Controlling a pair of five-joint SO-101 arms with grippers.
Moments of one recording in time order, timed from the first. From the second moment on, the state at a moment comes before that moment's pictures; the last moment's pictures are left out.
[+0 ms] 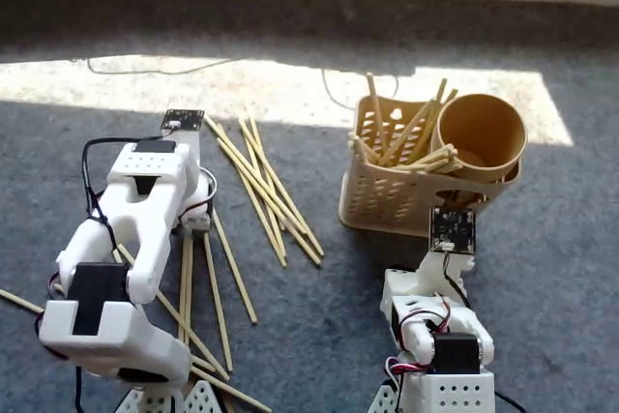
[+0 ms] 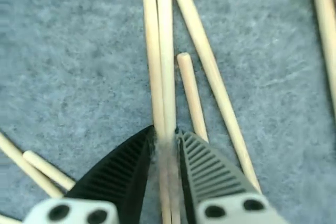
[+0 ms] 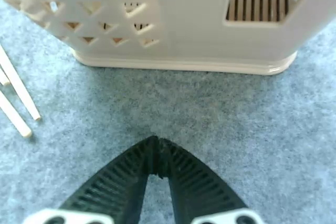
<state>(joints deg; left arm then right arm) -8.3 4.2 31.9 62.5 7.1 -4.1 -104.1 95.9 70.1 -2.9</state>
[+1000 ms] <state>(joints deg) -0.2 -42.8 32.0 66.0 7.3 -4.1 -104.1 95.9 70.1 -2.9</state>
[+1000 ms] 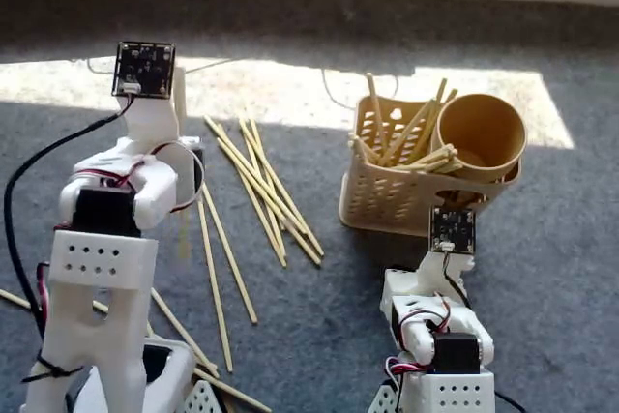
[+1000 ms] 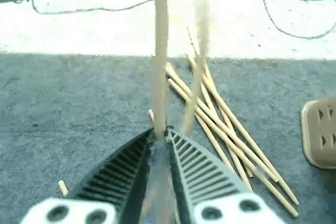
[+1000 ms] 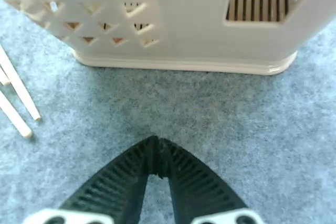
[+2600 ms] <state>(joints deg) 30.0 -46.5 23.3 23.9 12.2 -4.1 -104.1 95.9 70.1 -2.9</state>
